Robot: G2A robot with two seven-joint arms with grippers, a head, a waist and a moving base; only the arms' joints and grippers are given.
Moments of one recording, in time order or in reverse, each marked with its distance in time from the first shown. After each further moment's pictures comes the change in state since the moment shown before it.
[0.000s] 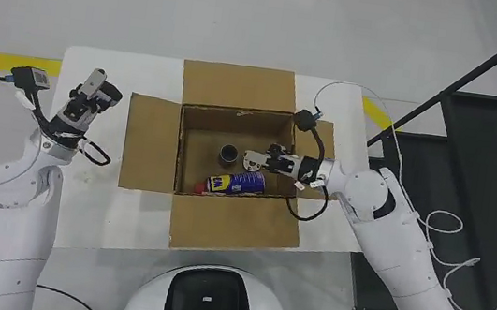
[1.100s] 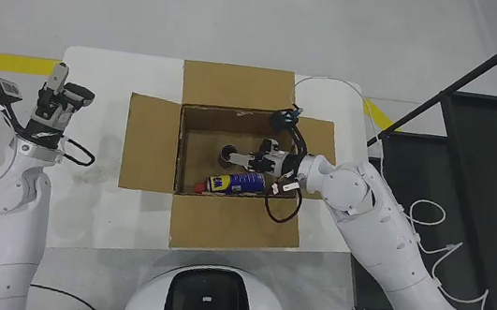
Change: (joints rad) left arm 0.018 0.008 -0.053 0.049 -0.036 0.040 0.112; right arm 0.056 -0.013 -0.096 -0.020 -0.238 0.035 -0.074
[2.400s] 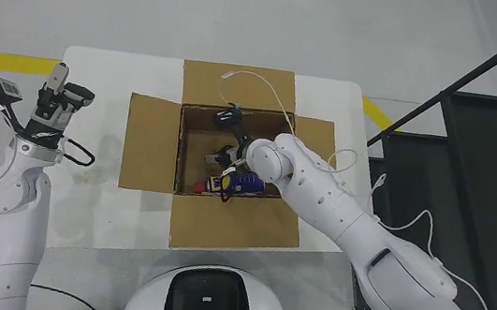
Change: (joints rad) left arm 0.000 0.000 0.000 0.000 0.000 0.000 0.000; right arm 0.432 -0.255 -0.506 0.556 -0.252 0.232 -0.030
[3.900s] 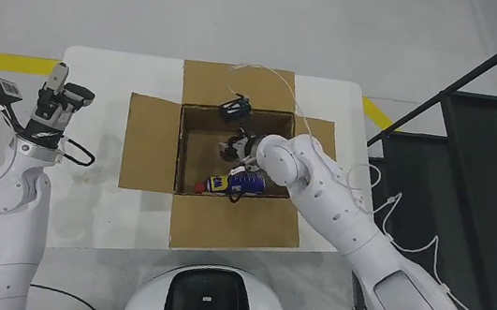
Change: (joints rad) left arm 0.000 0.000 0.000 0.000 0.000 0.000 0.000; right arm -0.175 0.060 0.273 -0.337 -0.215 -0.040 0.143
